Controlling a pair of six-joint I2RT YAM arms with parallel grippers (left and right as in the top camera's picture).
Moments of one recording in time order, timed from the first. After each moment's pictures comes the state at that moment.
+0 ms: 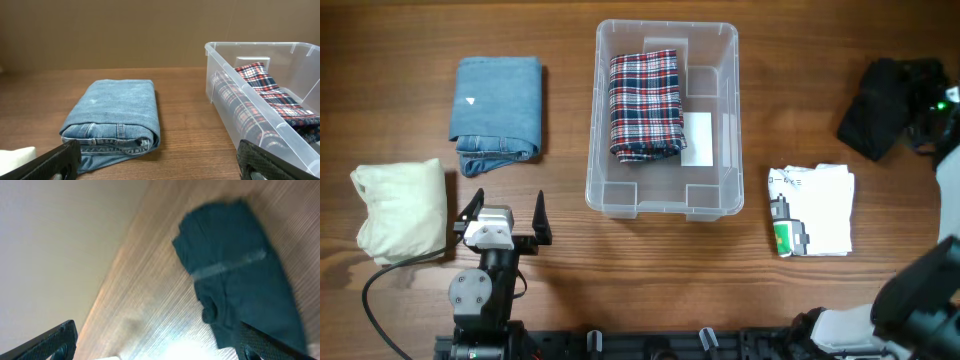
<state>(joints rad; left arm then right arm) -0.01 0.03 0.01 -0.07 0.03 -0.01 -0.55 1.63 1.21 -0.29 -0.34 0.68</state>
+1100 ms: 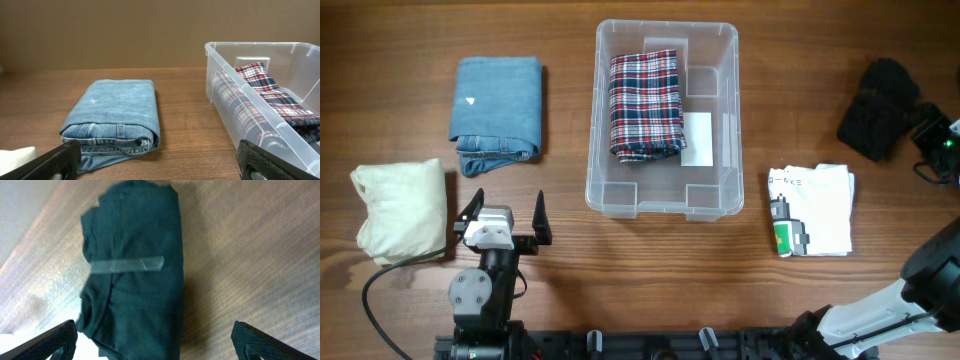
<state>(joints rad) -0.01 0.03 0.01 -0.07 0.03 -0.01 -0.74 1.86 1.22 -0.29 -0.45 0.17</state>
